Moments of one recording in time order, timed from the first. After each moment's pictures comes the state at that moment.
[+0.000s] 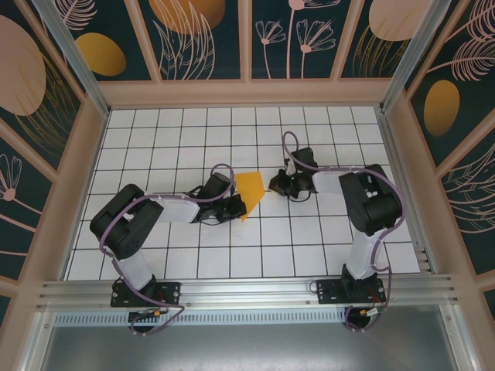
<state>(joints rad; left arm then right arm) -0.69 1.76 0.75 0.11 0.35 -0.95 0.39 1.87 0.93 -0.03 -0.53 0.75</state>
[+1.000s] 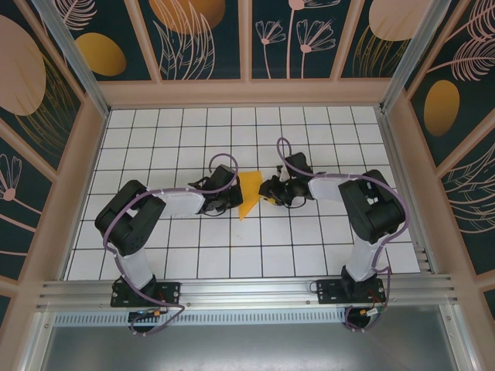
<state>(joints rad) -0.69 1.80 0.89 -0.03 0.08 -0.90 0.48 1.81 0.89 -0.04 -0.57 0.85</state>
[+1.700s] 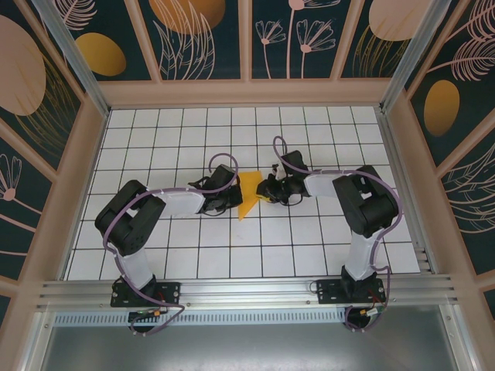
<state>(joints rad) -0.69 1.80 0.89 -0.04 0.07 -0.89 0.49 1.88 0.94 -0.03 -0.63 0.86</state>
